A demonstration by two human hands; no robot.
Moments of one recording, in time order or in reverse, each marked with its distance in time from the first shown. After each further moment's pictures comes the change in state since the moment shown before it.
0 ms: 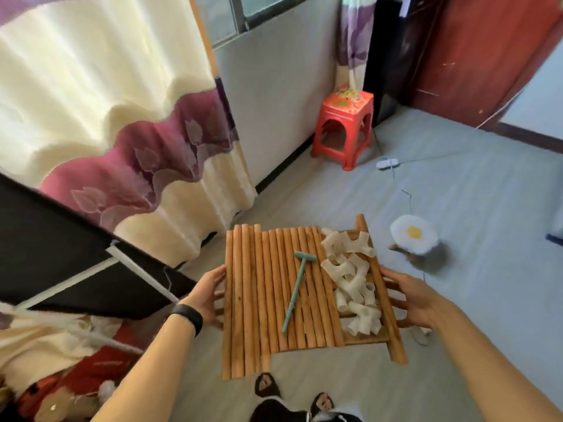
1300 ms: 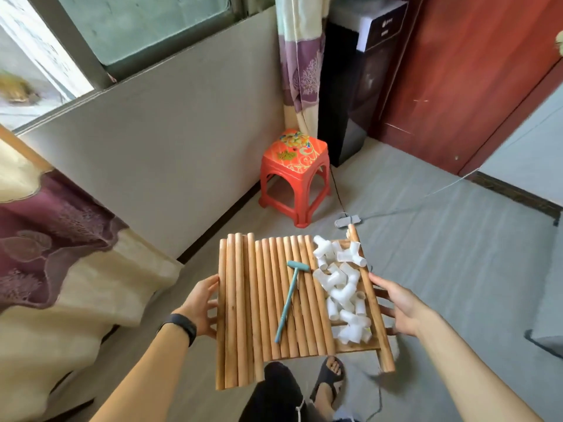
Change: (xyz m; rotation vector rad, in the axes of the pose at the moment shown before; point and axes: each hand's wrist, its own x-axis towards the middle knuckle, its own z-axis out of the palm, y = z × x) left_hand 0.265 0.419 0.445 0.076 0.024 -0.048; right_hand 0.327 -0.479 -0.299 -0.015 0.064 0.108
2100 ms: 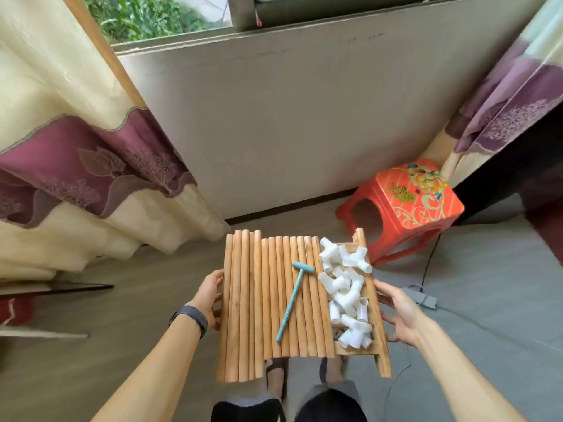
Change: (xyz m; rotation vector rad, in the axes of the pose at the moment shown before) left_hand 0.102 0.097 -0.036 -0.594 0.275 -0.126; right_hand 0.200 -0.276 0.161 -0.492 -0.176 0.092
